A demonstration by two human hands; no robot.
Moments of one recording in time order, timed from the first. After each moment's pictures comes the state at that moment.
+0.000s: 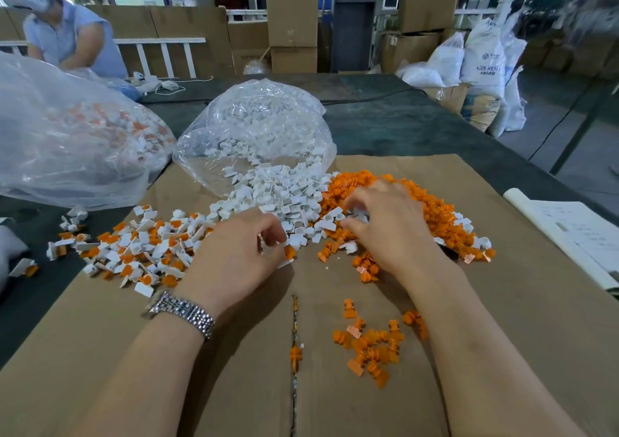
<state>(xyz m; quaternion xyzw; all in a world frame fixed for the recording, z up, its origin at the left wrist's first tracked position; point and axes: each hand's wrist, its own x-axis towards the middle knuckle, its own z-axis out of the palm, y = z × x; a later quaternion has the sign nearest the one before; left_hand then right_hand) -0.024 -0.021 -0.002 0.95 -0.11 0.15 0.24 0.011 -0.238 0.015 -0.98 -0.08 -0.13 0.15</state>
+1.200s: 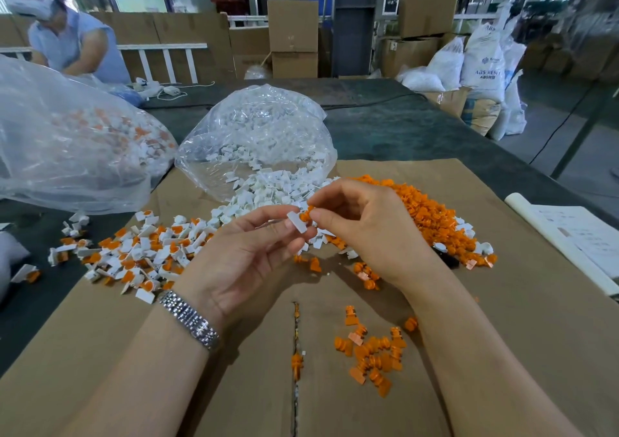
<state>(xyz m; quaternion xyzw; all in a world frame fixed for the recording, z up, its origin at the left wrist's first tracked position) -0.024 -0.034 0.012 0.49 0.00 -0.10 0.87 -0.006 -0.227 0.029 -0.79 -0.22 -0.07 0.57</state>
